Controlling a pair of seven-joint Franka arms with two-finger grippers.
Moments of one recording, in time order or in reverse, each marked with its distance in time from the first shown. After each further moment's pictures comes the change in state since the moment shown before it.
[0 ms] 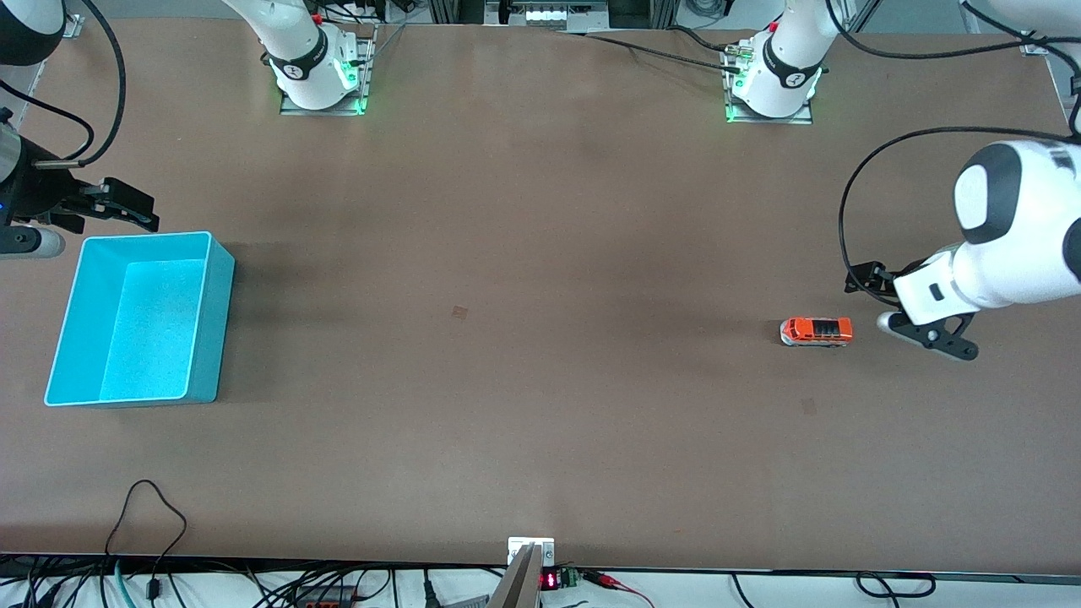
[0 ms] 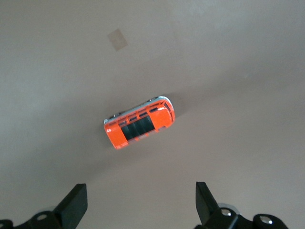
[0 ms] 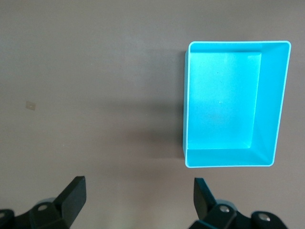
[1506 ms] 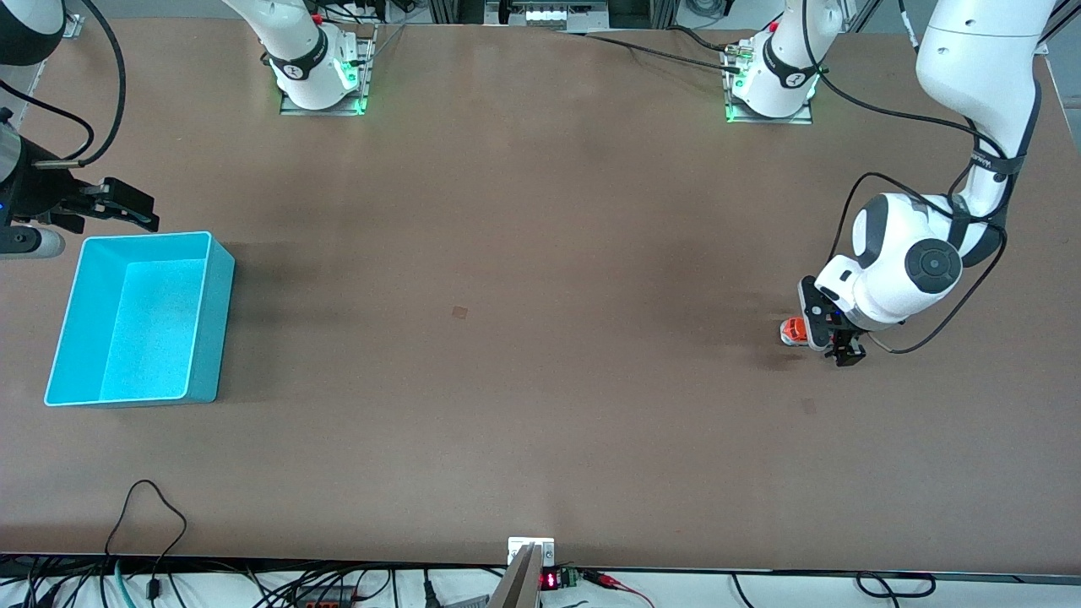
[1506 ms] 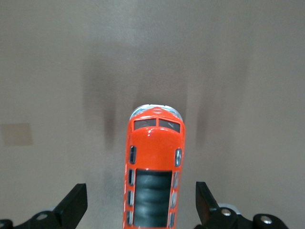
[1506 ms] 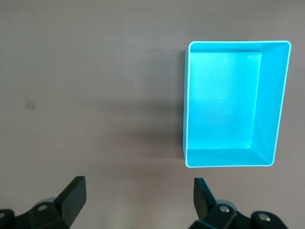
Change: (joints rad) left arm -0.016 0.140 -0.007 -0.288 0.127 0.604 0.898; right arm 0.000 0.000 0.000 0.000 0.000 -0.001 0.000
